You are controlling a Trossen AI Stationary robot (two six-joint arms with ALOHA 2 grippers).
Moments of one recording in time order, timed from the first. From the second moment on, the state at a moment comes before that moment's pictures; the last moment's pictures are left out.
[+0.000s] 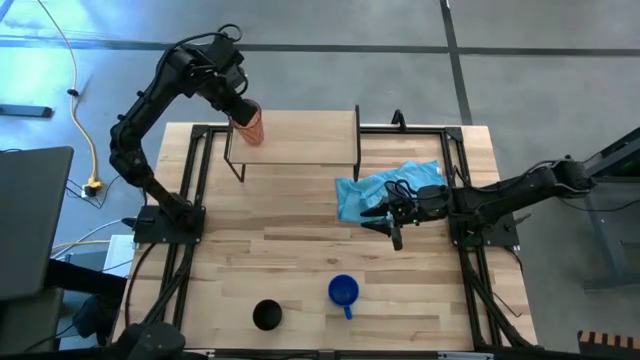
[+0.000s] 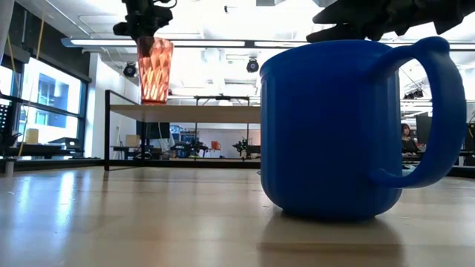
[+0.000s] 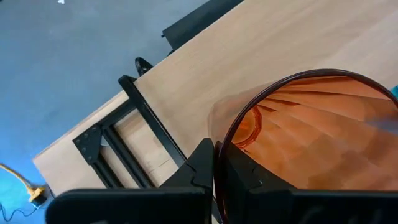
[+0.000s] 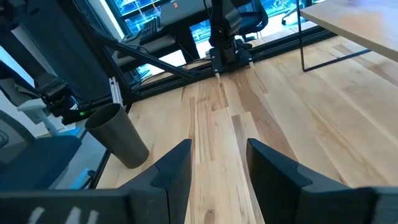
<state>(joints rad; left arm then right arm) 0.96 1.59 1.95 -1.57 -0.09 -0.07 0.15 1.04 0.52 0.29 0.06 0.36</state>
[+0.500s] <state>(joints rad) 0.96 1.59 1.95 -1.57 -0.10 -0.05 0.17 1.04 0.52 0.30 0.05 0.37</state>
